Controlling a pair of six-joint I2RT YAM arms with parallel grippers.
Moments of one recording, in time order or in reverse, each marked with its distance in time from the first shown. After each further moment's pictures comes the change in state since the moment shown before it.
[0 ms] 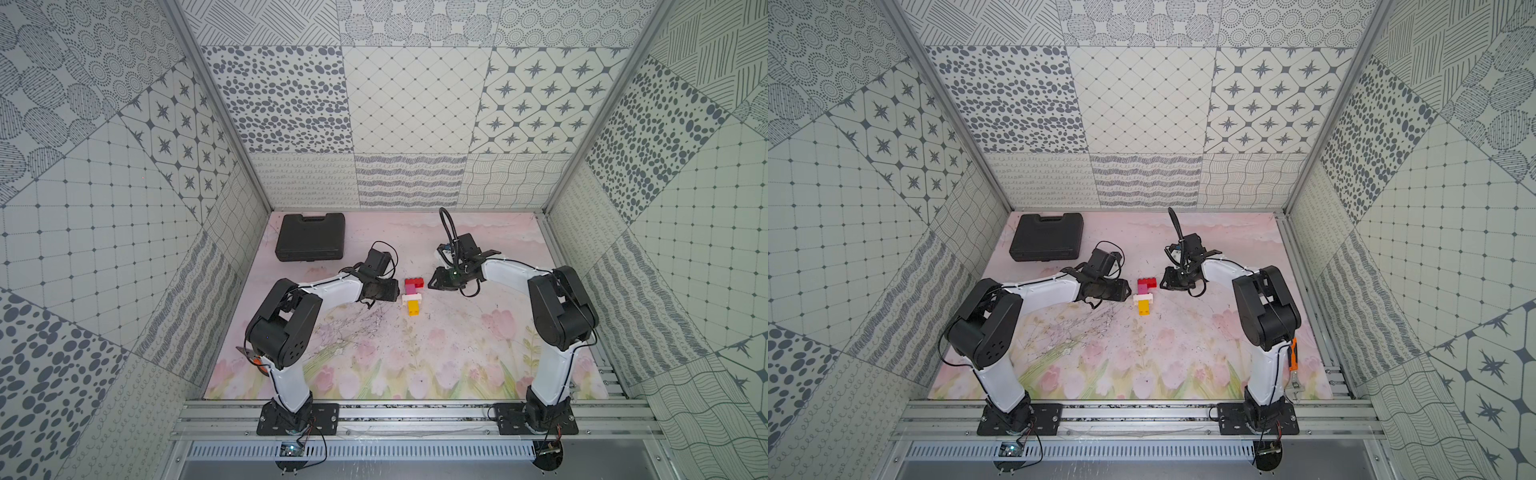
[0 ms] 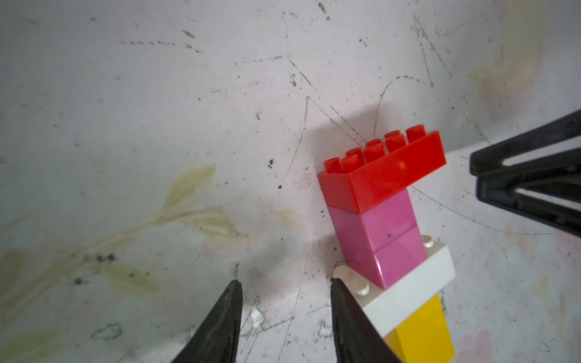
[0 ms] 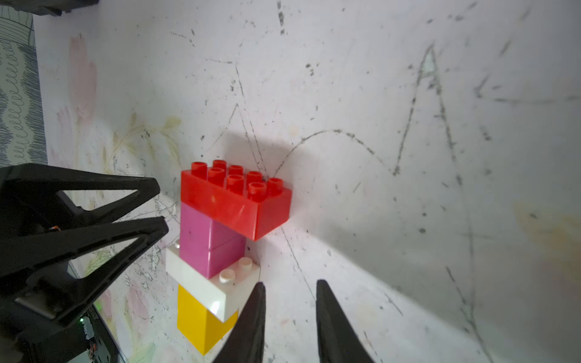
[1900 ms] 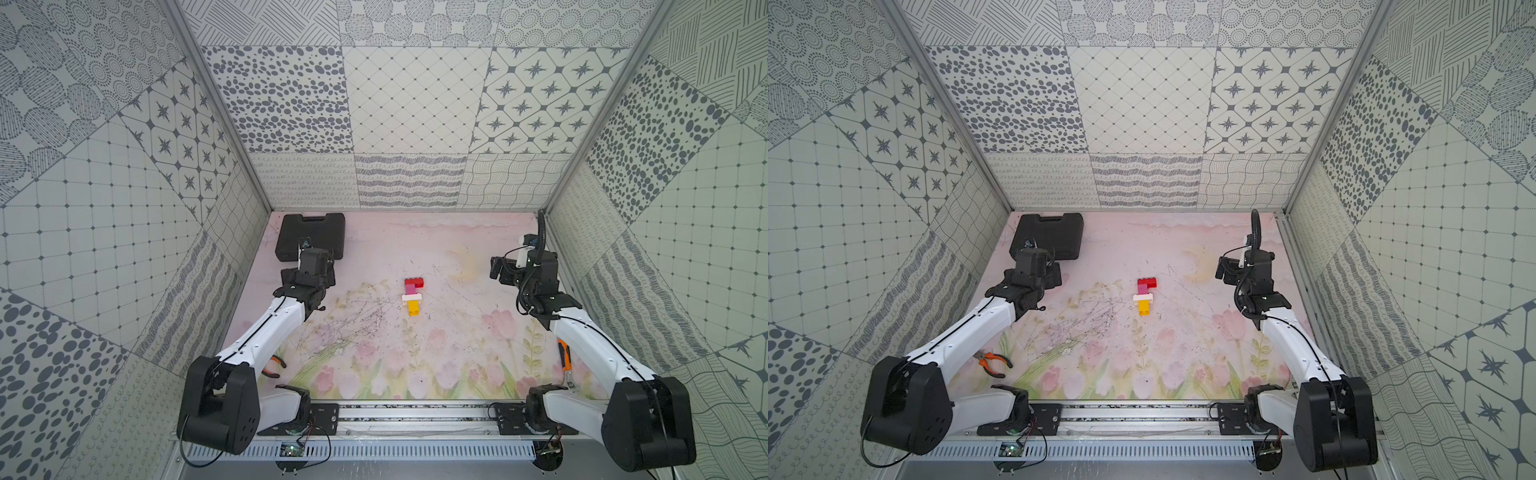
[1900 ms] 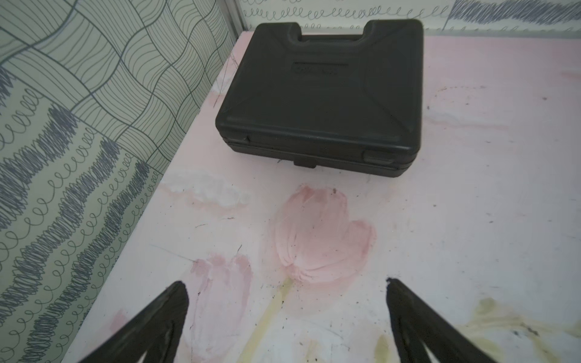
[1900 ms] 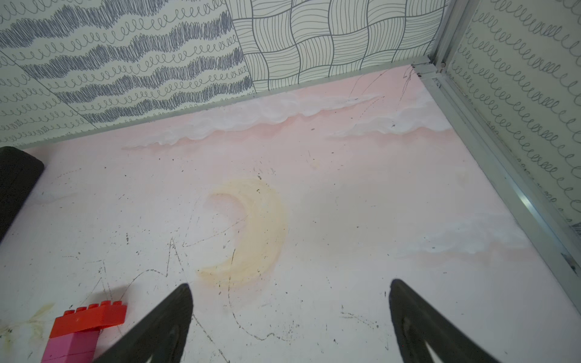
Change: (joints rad) left arm 0.357 -0.513 -0.304 0.045 -0.645 0.174; right arm -0.288 -0.715 -0.547 0.448 0.544 -0.057
